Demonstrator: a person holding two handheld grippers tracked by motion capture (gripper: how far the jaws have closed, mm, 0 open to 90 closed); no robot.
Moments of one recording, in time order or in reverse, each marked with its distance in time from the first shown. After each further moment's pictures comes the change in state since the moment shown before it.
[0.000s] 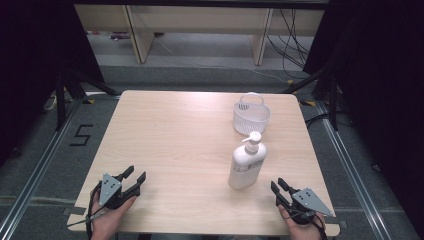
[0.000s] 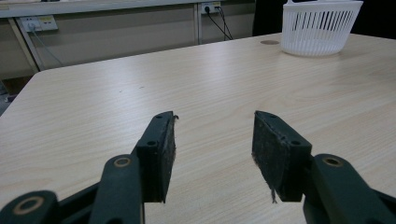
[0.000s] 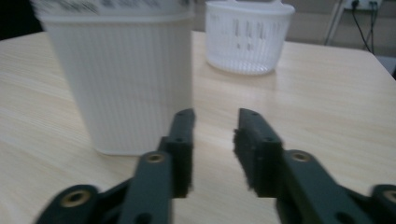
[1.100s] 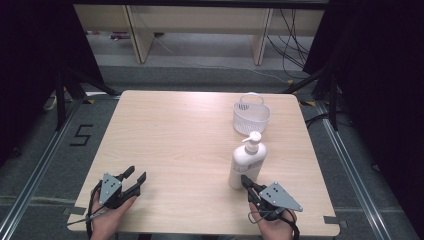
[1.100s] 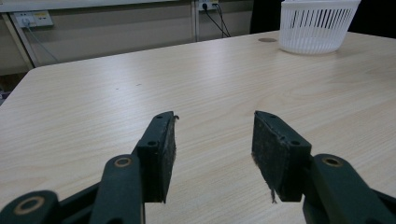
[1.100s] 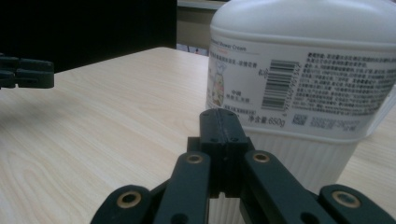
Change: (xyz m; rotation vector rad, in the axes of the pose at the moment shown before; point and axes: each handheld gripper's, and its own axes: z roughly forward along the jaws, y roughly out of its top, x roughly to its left) left arm 0.001 0.000 0.001 0.008 -0.011 -0.014; right arm 0.079 0.046 0.021 -0.042 0.182 -0.043
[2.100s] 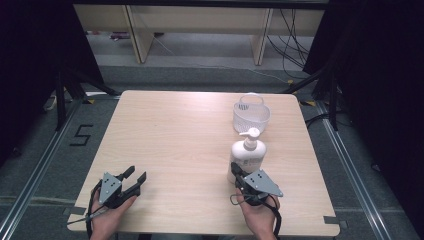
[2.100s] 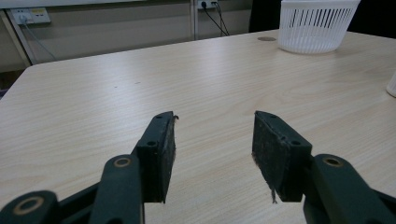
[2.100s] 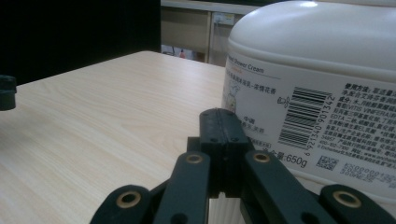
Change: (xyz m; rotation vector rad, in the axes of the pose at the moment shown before) left arm 0.001 0.000 0.001 0.009 -0.006 -0.003; right arm 0.008 0.013 0.045 -0.014 -0.084 -0.019
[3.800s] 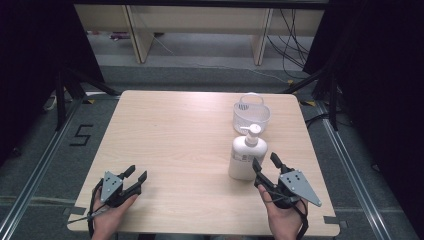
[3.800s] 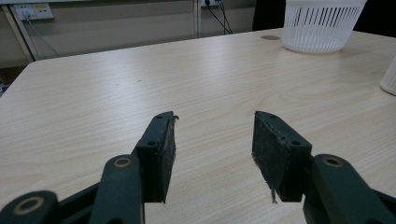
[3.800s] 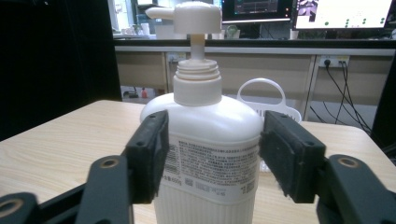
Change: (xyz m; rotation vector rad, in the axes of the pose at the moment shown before) left arm -0.001 0.001 0.004 0.010 0.014 -0.012; right arm -0.035 0.027 -0.052 -0.135 -0.188 0.118
